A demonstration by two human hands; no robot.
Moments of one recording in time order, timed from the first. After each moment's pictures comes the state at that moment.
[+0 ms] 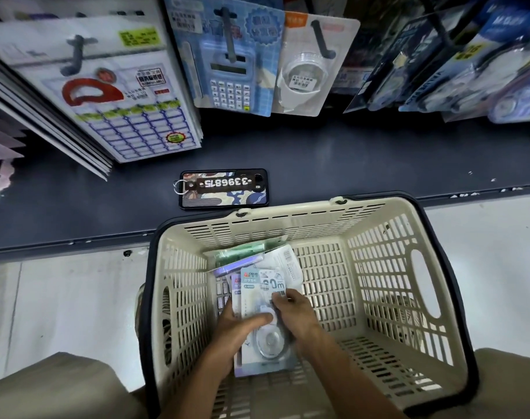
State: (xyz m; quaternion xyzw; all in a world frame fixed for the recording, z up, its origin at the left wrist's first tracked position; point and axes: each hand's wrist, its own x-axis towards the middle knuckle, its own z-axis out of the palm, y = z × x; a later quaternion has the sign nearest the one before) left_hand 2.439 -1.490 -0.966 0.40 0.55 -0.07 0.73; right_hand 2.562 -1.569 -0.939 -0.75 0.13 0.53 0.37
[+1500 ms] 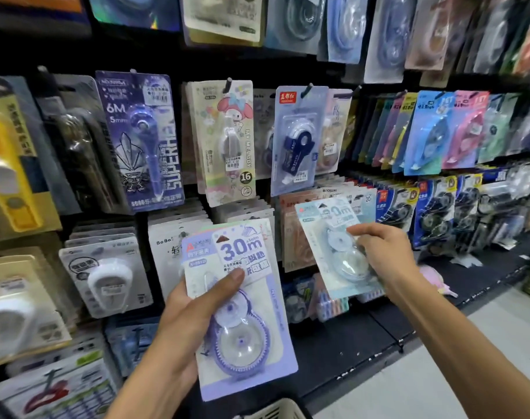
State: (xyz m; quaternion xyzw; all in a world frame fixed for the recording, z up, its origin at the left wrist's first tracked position) left_hand 2.639 -1.456 -0.520 0.53 0.14 0.22 0.81; right_hand 2.864 -1.655 -0.498 -0.79 -0.09 -0.05 0.61
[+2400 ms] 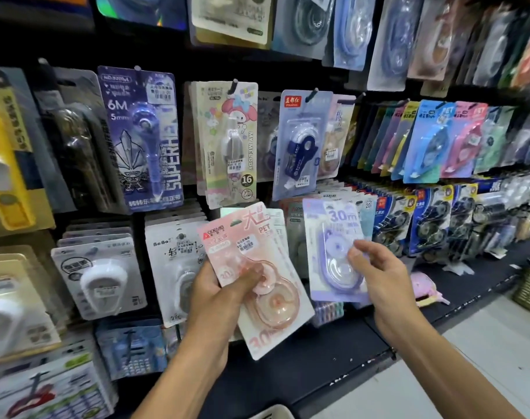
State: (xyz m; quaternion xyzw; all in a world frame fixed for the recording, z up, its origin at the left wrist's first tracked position) left_hand 2.681 -1.471 -0.520 0.55 0.14 0.30 0.77; right_hand 2.833 -1.656 -0.524 -0.64 -0.11 0.00 0.76
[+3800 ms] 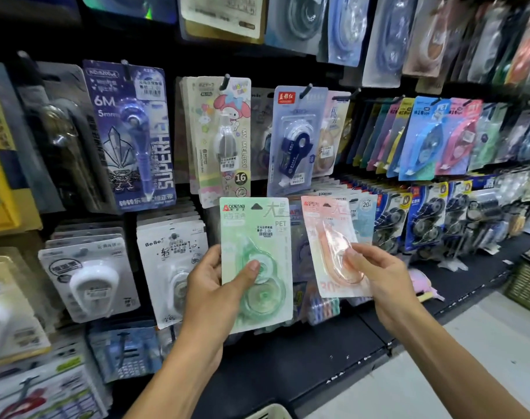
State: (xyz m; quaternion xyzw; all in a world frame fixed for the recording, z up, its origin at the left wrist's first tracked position) left_hand 2.684 -1.470 -0.517 0.57 0.11 0.30 0.75; right_hand 2.856 -1.670 -0.534 -0.63 -0.13 0.06 0.76
